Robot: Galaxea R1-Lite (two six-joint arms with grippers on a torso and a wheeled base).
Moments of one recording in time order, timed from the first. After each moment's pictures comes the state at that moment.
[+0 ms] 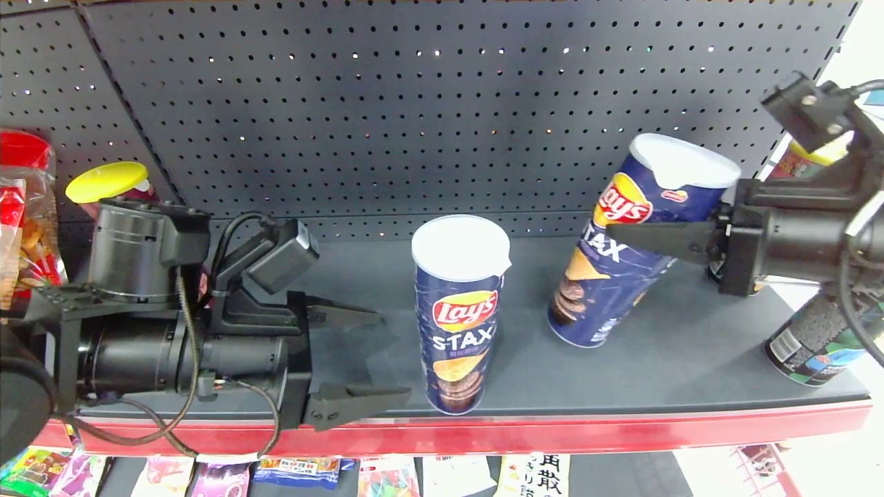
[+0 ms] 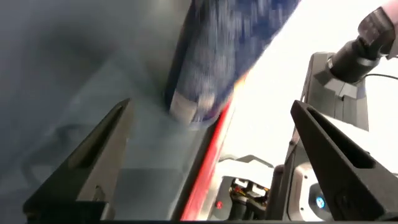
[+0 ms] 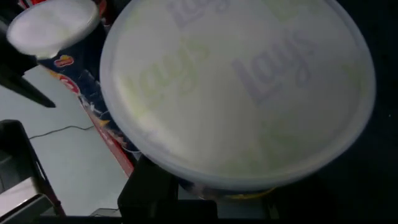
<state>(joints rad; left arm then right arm) -0.46 1.51 -0.71 -0.31 -0.71 0.20 0.39 1.40 -0.98 -0.18 0.46 -0.14</state>
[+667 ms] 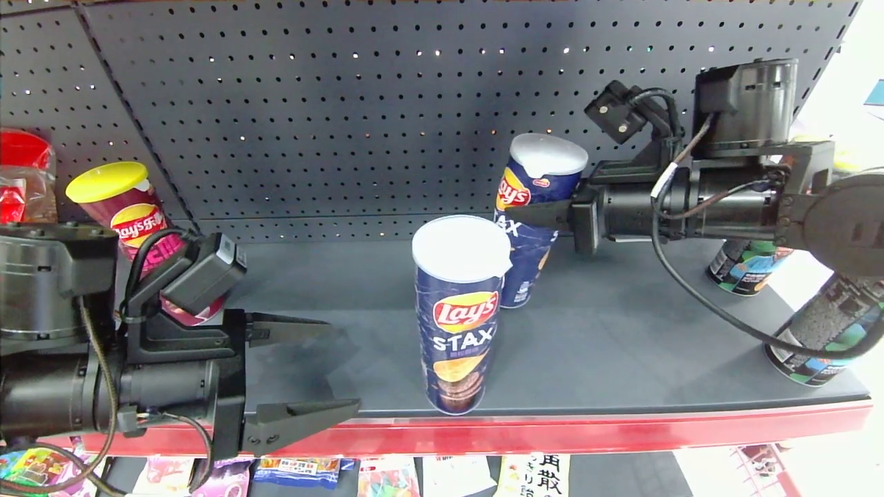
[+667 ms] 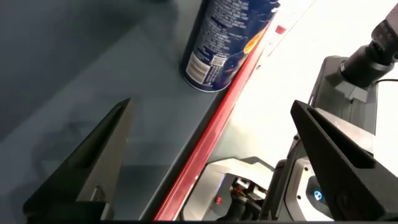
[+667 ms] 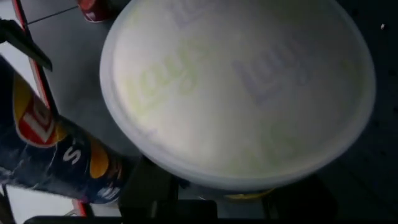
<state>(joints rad) -0.37 1.38 -0.59 -0.31 -0.70 0.17 0.47 1.75 -1.28 -0.19 0.47 -0.24</state>
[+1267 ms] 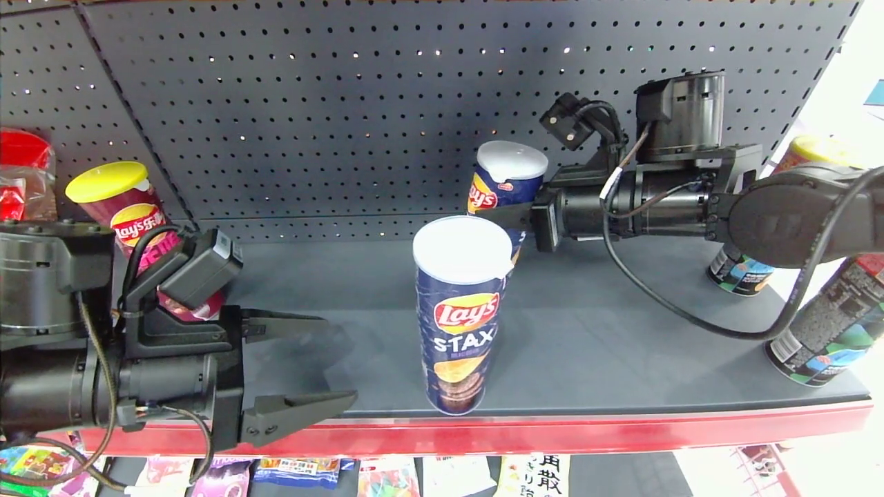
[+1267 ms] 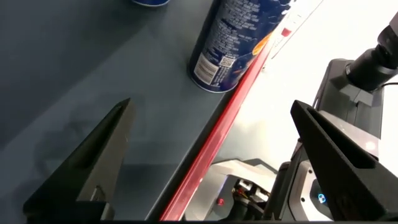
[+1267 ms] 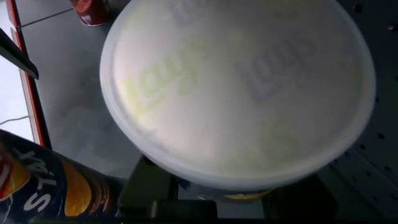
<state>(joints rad) -0.35 1.38 -0.60 -0.31 -0.70 0.17 0.51 1.86 -1.38 -0.19 0.46 -0.24</state>
